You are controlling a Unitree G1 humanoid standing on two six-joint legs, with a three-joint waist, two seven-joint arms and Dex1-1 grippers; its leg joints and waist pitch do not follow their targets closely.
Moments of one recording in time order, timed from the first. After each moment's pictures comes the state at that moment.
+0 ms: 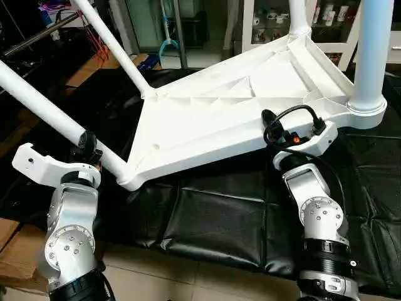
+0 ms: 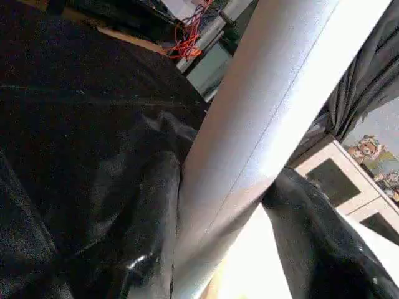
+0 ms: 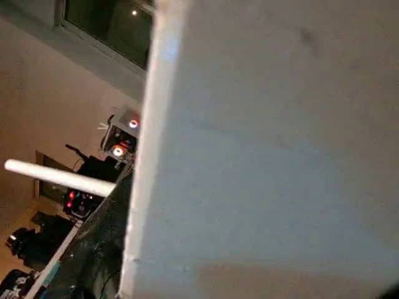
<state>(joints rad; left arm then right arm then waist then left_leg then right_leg) -0.26 -0.11 0.55 -0.25 -0.73 0.47 0.25 -0.45 0.09 -0.36 0.17 0.76 0.39 0.11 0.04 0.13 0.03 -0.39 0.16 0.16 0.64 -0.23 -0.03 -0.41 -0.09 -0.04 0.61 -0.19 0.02</state>
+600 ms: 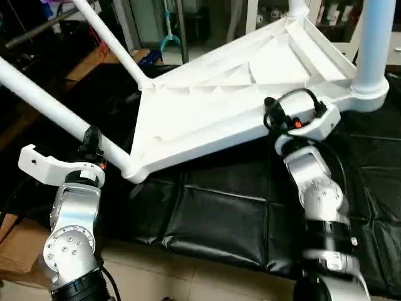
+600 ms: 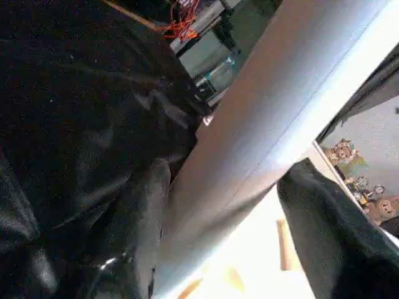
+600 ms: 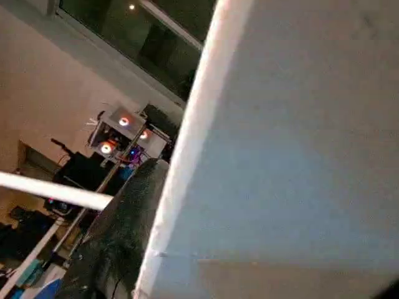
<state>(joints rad) -0.26 -0.12 0.55 -0.24 -0.84 0.49 0.25 -0.62 0.02 -0.37 0.31 0.71 0.33 0.09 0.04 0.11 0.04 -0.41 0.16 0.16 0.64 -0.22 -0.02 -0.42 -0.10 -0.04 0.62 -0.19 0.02</state>
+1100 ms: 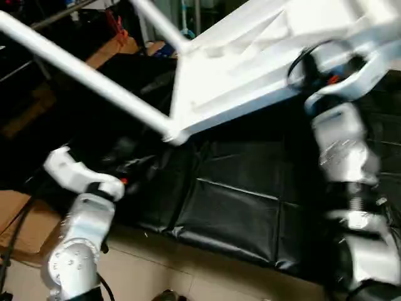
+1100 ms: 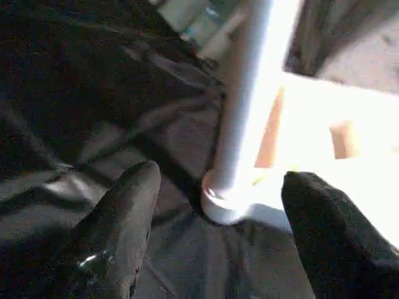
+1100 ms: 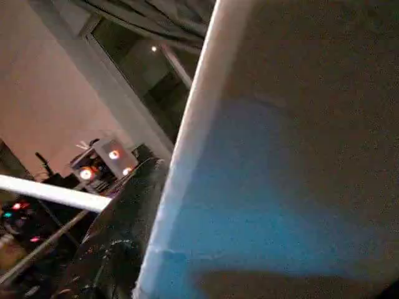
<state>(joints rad) -0.13 -0.03 0.34 -0.31 -0.81 0.61 0.11 -0.84 -0.22 -0.36 0.45 0.56 0.18 0.11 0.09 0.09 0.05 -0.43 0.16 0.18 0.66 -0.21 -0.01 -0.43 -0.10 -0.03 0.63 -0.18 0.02</state>
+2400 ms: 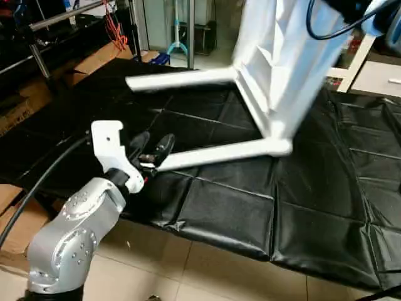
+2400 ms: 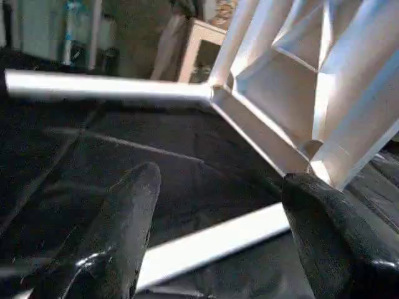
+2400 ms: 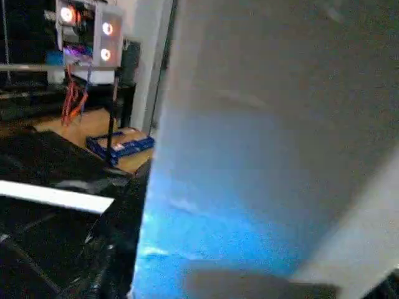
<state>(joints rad) -0.19 0.27 0.06 -0.45 -0.61 0.70 -0.08 -1.40 -0.64 0.00 0.93 0.16 0.44 0.49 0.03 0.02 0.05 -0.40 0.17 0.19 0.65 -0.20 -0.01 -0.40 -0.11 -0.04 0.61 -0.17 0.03</state>
